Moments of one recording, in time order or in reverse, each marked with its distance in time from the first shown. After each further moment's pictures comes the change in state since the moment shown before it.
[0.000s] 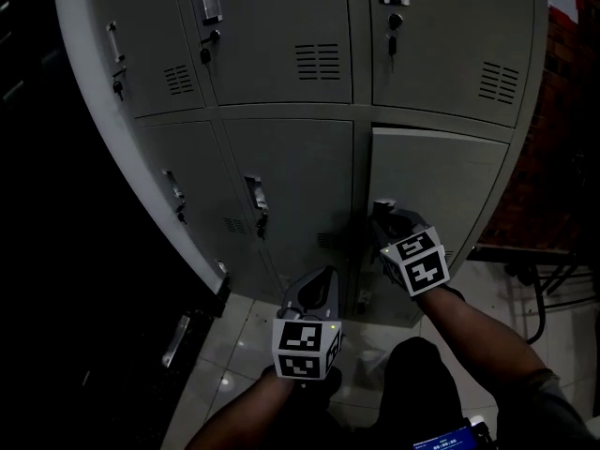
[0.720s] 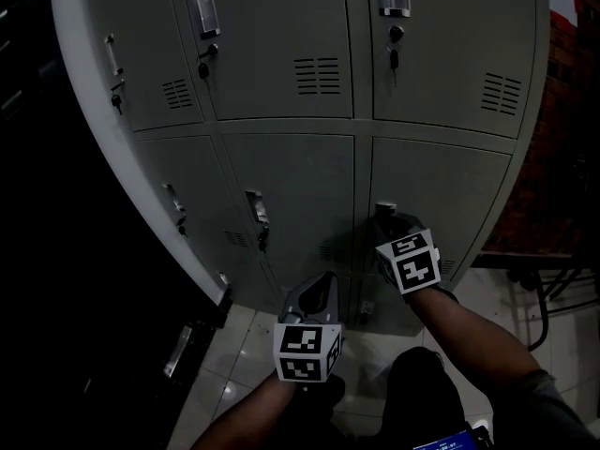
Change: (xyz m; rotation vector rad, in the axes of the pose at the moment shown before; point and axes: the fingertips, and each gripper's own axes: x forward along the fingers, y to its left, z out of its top) left arm 0.016 0.013 0.004 -0.002 0.000 0.008; right arm 0.026 -0.023 0.000 0.065 0.021 -0.089
